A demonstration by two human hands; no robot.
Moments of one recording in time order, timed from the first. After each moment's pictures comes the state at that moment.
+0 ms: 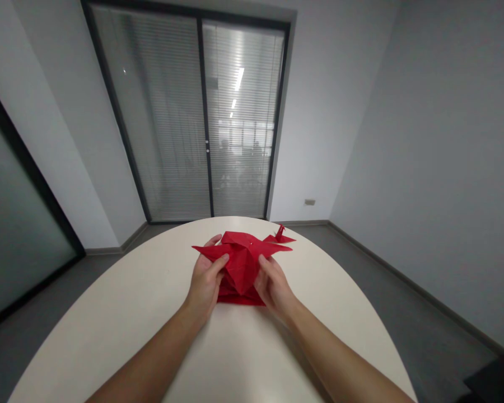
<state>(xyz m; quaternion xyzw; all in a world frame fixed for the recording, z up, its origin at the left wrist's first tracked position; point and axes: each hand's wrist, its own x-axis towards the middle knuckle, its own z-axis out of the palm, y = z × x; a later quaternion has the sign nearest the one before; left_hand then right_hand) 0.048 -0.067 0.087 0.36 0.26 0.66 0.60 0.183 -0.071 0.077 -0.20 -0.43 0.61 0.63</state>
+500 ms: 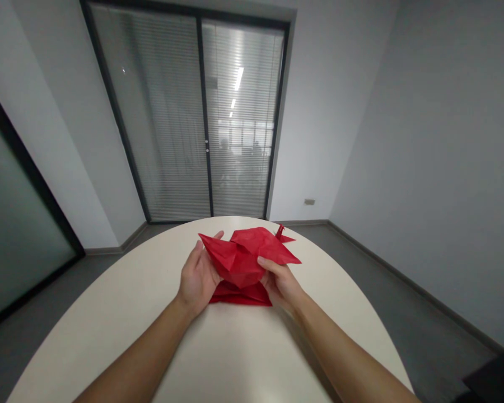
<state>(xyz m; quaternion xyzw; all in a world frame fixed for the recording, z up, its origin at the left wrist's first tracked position) 0.034 -0.066 0.094 0.32 0.23 0.60 0.70 0.211 -0.062 0.071 -0.23 -0.40 0.65 0.60</state>
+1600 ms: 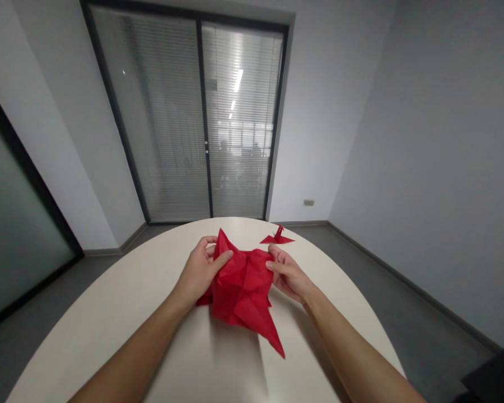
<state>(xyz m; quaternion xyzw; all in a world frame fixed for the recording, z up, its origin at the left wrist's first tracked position) 0.022 -0.058 0.105 0.56 0.39 0.54 0.49 0.246 -0.053 0.077 -0.17 -0.45 0.71 0.51</state>
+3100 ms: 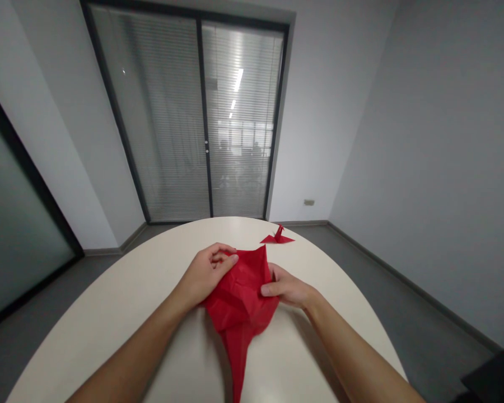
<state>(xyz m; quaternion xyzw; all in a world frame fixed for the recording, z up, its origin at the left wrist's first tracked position) 0.023 -0.061 0.113 0.64 0.41 0.47 0.45 0.243 -0.056 0.071 -0.17 -0.55 0.75 0.32</state>
